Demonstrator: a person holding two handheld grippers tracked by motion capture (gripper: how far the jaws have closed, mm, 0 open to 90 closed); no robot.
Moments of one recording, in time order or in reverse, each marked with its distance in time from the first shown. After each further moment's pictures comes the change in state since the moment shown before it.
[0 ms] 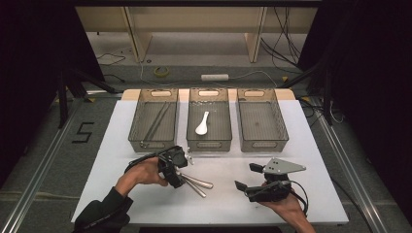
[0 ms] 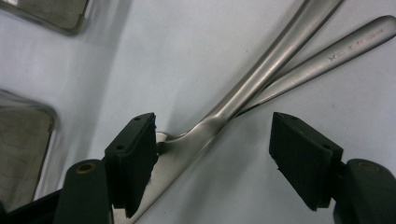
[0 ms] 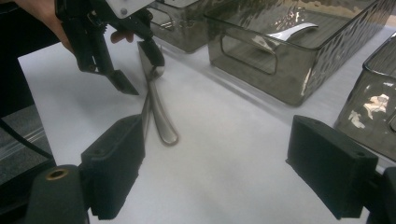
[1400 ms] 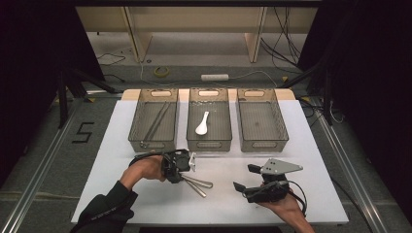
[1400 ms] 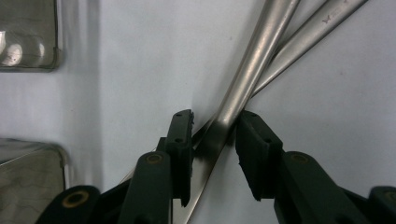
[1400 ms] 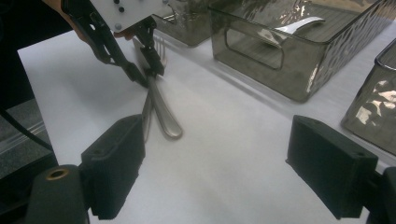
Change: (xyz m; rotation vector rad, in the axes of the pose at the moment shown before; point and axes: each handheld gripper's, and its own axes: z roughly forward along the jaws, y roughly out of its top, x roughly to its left) left arm -0.002 0.008 0.005 0.074 0.003 0.255; right arm 0.001 0.000 0.004 0.024 0.003 -0.007
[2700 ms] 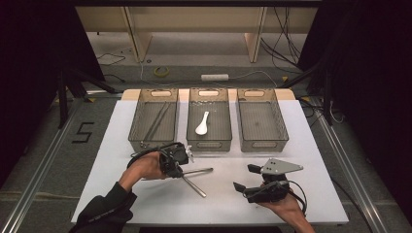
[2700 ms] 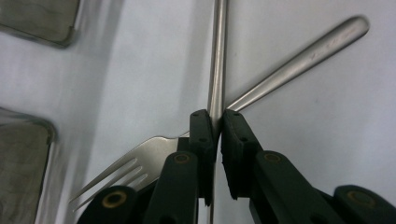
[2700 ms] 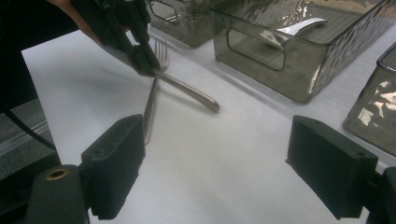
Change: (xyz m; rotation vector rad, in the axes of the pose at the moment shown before) left arm 0.012 -0.004 -0.015 -0.074 -0.100 -0.245; right arm 0.001 0.001 -0.001 -0.002 0.009 0.001
